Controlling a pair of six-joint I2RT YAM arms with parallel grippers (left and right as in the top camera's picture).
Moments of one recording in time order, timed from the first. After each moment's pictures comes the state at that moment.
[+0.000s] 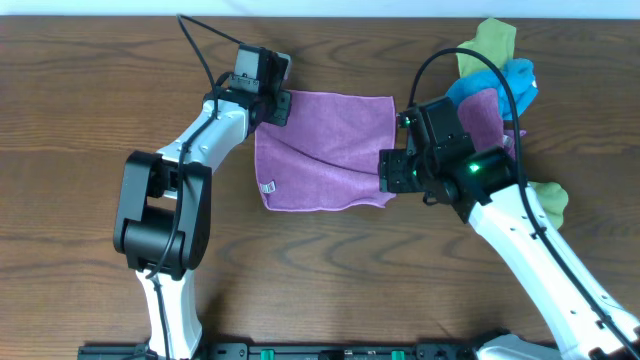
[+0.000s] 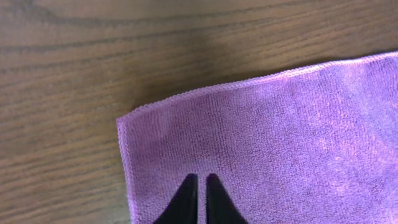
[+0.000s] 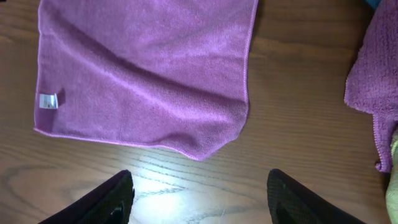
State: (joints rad) left arm -0.25 2.10 1.47 -0.32 0.12 -0.02; right arm 0.42 1.41 1.19 -0.87 0.00 0.37
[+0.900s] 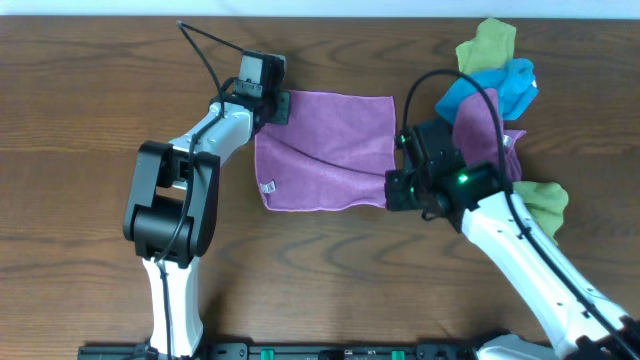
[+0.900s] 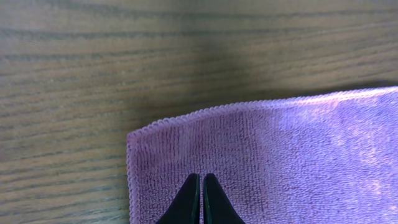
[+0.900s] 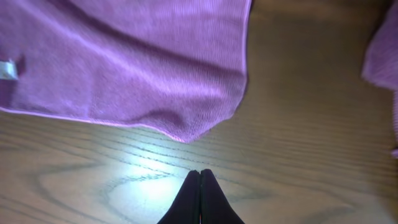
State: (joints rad) left arm -0.25 2.18 1.47 -0.22 0.05 -0.08; right arm 0.42 1.41 1.03 -0.80 -0.03 0.35
